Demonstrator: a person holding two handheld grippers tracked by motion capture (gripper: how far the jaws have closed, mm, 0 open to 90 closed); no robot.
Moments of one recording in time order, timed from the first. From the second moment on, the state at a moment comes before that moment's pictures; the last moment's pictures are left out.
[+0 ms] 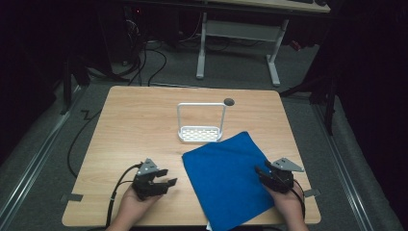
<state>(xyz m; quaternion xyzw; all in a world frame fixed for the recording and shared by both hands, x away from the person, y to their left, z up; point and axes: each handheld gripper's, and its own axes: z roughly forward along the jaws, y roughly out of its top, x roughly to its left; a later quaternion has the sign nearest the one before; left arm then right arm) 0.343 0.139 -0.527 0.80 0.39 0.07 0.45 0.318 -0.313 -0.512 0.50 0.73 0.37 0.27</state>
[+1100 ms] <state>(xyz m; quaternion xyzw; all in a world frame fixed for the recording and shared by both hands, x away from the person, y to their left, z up) 0.334 0.101 -0.518 0.79 0.34 0.06 0.50 0.317 -0.312 -0.508 0.49 0.72 0.39 0.29</state>
